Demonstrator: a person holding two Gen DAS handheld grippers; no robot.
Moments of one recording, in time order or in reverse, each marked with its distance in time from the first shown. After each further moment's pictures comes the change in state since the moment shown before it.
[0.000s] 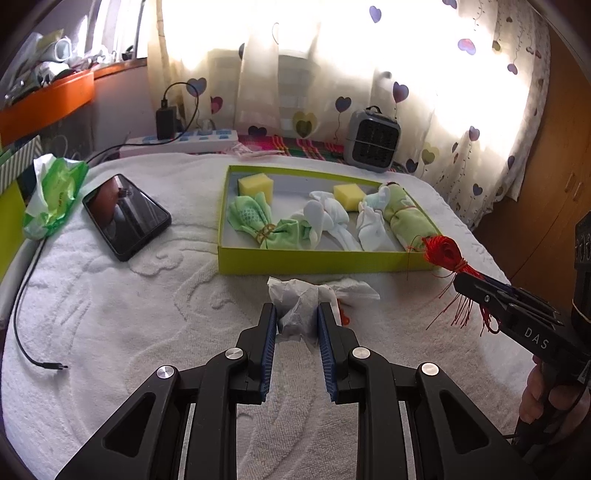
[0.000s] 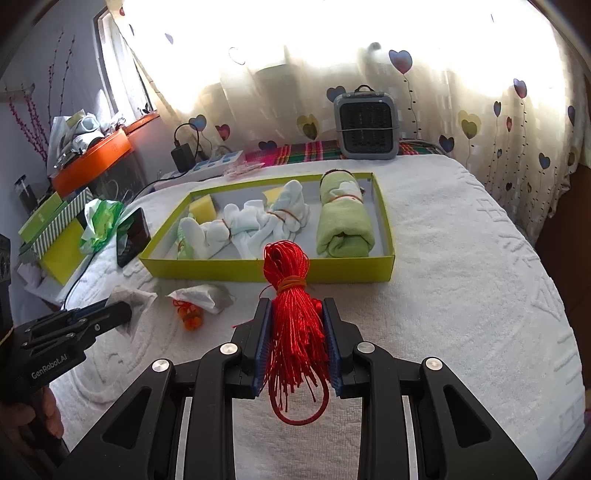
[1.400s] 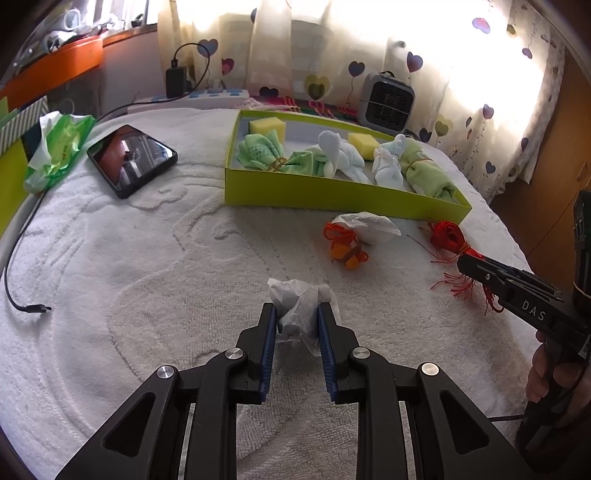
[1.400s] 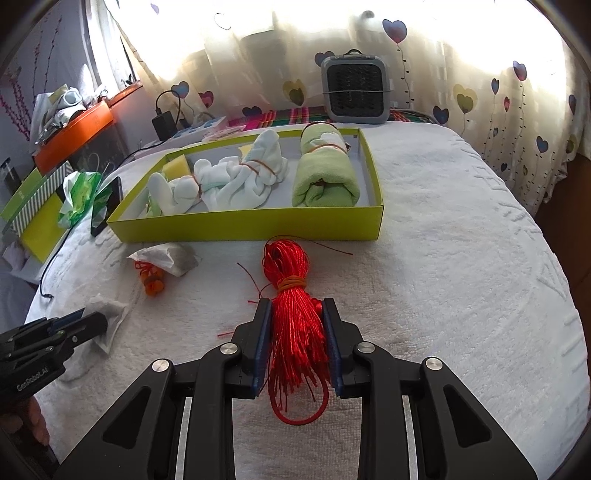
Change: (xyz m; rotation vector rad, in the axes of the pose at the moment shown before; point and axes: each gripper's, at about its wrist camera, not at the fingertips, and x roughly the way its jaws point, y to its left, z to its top) left arm 0.015 -0.002 -0.040 -0.022 0.108 0.037; right arm 0.024 -0.014 -0.022 -0.007 0.105 -0.047
